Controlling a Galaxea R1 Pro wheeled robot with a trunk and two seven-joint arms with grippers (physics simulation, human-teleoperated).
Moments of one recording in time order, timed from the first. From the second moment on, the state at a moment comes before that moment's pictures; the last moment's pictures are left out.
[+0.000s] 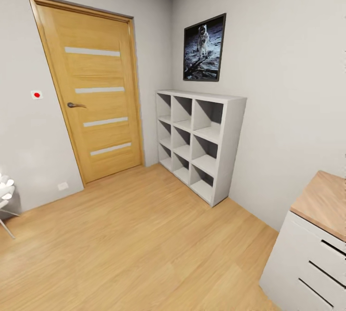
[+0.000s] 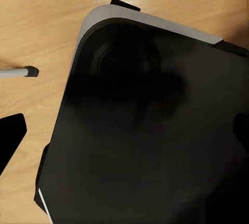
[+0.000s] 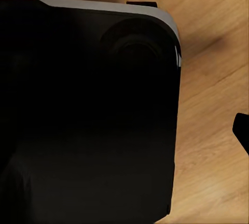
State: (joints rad) left arm 0.00 0.00 0.05 -0.06 0.28 -0.06 0.01; right arm -0.01 0.00 0.00 0.00 0.01 -0.10 0.00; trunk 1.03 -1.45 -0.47
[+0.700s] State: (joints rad) left arm 0.00 0.00 0.05 -0.06 0.28 -0.06 0.01; right arm -0.01 -0.01 0.00 0.00 0.01 -0.11 0.00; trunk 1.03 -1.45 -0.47
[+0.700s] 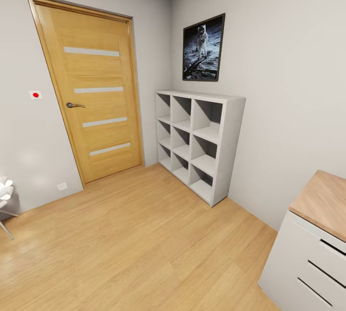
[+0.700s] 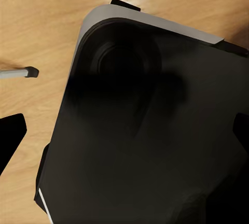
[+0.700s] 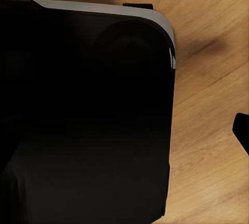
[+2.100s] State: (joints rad) left arm 0.00 0.00 0.06 -0.06 0.29 -0.06 0.01; right arm -0.01 0.00 0.00 0.00 0.01 -0.10 0.00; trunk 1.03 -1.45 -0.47
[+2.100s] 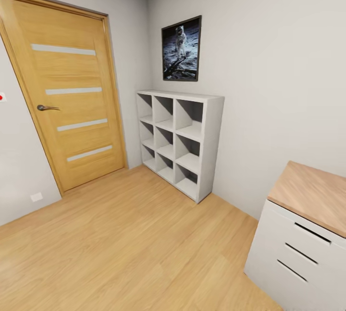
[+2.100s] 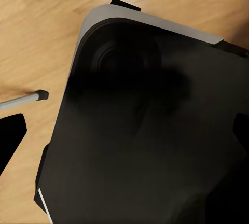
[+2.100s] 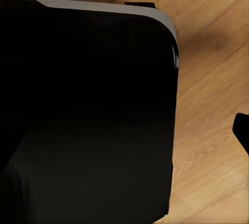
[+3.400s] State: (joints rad) left arm 0.00 0.00 0.06 -0.06 0.29 -0.06 0.01; right arm -0.01 -0.01 0.00 0.00 0.01 -0.11 0.00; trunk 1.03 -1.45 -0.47
